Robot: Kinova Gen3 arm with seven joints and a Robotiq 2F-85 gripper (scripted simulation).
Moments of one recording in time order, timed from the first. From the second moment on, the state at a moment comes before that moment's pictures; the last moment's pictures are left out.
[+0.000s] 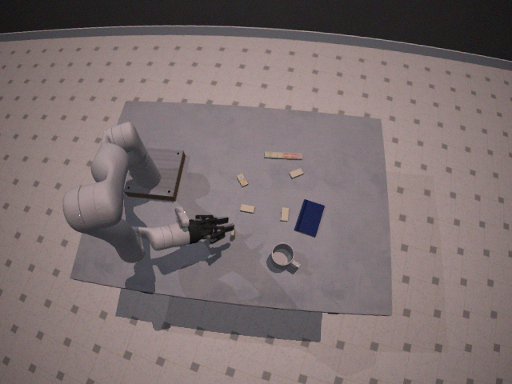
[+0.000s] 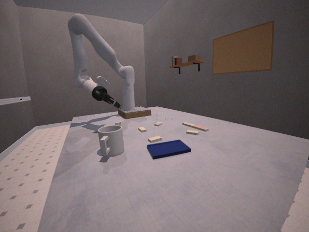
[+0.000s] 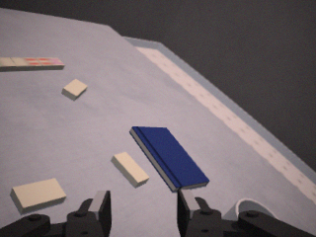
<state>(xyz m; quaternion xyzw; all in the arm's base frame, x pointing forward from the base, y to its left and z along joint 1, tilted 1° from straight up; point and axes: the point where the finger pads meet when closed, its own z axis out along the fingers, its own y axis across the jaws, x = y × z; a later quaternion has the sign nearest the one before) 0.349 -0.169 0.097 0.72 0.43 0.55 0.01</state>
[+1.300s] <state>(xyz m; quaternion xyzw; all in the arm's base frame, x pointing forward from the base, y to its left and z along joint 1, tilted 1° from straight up) 0.350 -0.164 0.097 0.41 0.88 0.23 0.06</state>
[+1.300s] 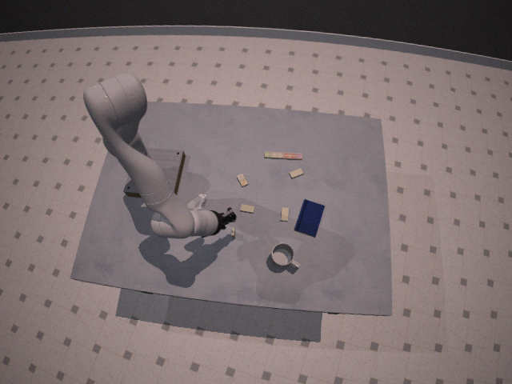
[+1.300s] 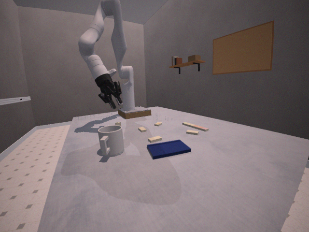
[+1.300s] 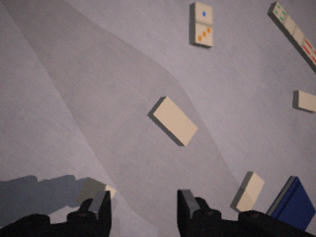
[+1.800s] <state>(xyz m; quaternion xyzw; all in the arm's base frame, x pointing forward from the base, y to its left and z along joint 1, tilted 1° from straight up) 0.350 -0.162 0.096 0.30 0.94 0.12 0.06</state>
